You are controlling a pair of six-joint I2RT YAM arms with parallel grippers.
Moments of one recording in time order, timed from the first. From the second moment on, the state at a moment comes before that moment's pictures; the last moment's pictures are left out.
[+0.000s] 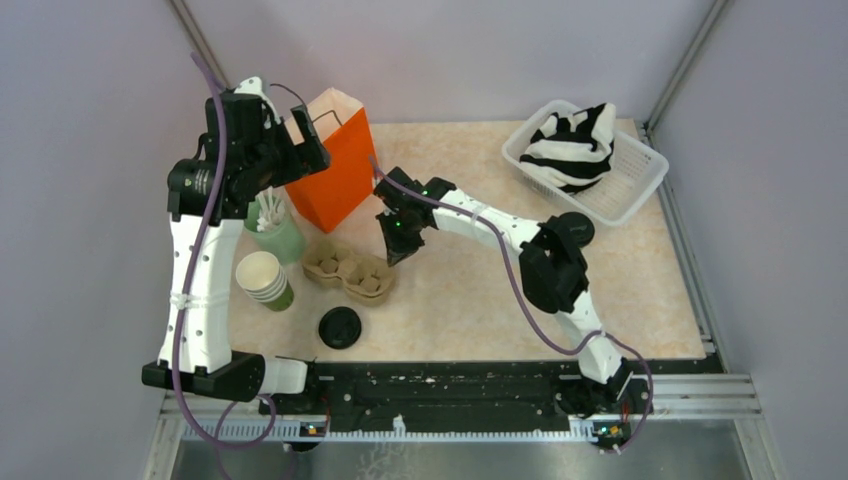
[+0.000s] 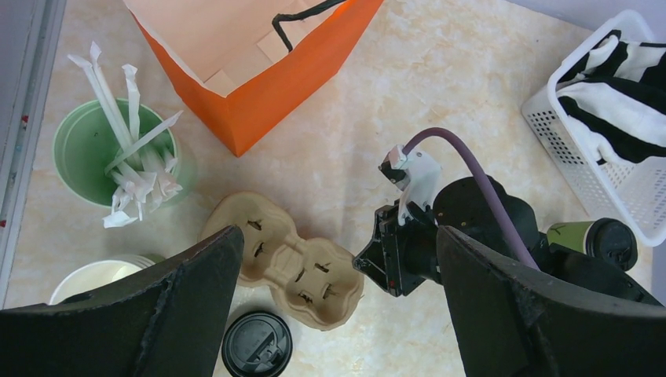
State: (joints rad) left arm -0.16 1.34 1.94 -1.17 -0.06 -0.42; right arm 0.91 2.24 2.01 -0.86 -0.22 0.50
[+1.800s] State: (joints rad) left arm -0.16 1.34 1.93 -1.16 -0.09 -0.42; right arm 1.13 2.32 2.22 -0.93 -0.22 0.10
